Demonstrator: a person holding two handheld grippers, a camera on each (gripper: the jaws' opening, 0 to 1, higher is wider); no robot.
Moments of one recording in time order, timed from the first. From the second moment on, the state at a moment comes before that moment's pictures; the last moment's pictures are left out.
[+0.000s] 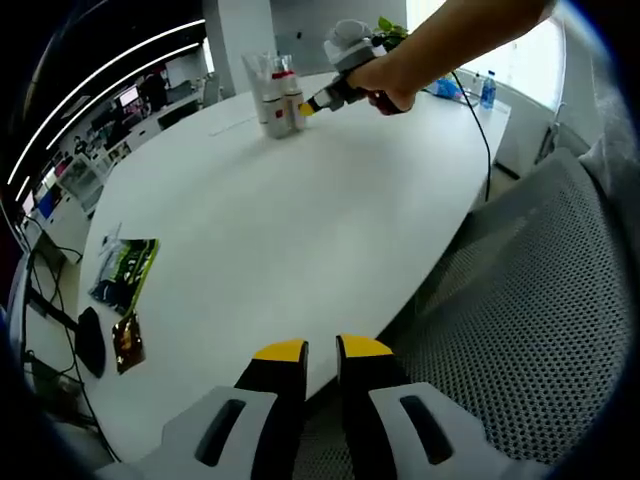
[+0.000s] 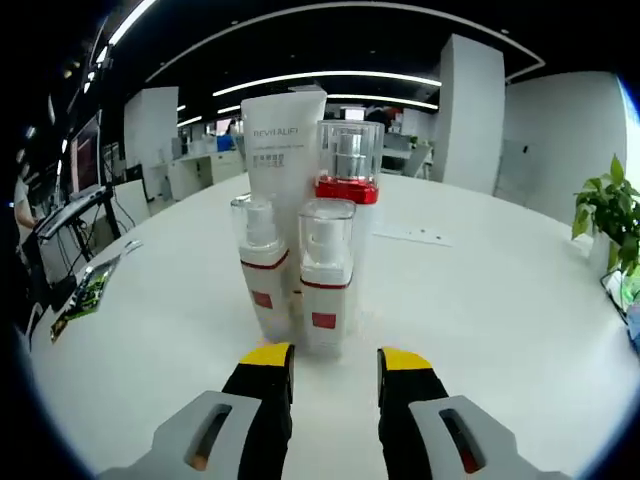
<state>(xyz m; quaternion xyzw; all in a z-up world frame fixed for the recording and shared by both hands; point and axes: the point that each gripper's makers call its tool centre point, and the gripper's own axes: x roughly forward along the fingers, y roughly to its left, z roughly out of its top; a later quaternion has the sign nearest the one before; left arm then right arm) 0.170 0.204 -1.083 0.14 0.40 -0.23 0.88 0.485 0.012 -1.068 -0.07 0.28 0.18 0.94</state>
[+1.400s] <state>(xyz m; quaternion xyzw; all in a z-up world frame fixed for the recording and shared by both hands) 0.173 0.217 -1.082 0.17 0.40 -0.21 0.88 0.420 0.467 -0.998 -0.20 0.26 0.57 0.76</state>
